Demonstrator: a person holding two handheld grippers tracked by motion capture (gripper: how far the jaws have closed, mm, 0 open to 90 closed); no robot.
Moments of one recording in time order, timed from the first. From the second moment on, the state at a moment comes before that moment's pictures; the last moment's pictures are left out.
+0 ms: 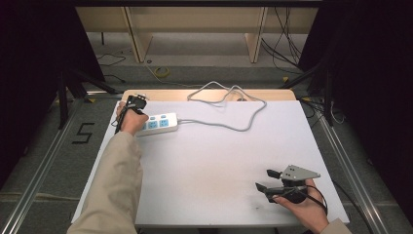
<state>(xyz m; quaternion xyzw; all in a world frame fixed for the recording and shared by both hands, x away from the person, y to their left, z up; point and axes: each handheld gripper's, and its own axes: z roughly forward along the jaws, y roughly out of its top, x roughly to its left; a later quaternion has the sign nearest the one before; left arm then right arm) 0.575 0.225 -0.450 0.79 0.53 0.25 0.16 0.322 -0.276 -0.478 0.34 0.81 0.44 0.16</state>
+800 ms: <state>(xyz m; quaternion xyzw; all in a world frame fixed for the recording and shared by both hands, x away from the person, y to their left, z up) 0.574 0.223 -0.452 0.79 0.53 0.26 0.16 0.322 -0.276 -0.478 0.34 0.81 0.44 0.16</state>
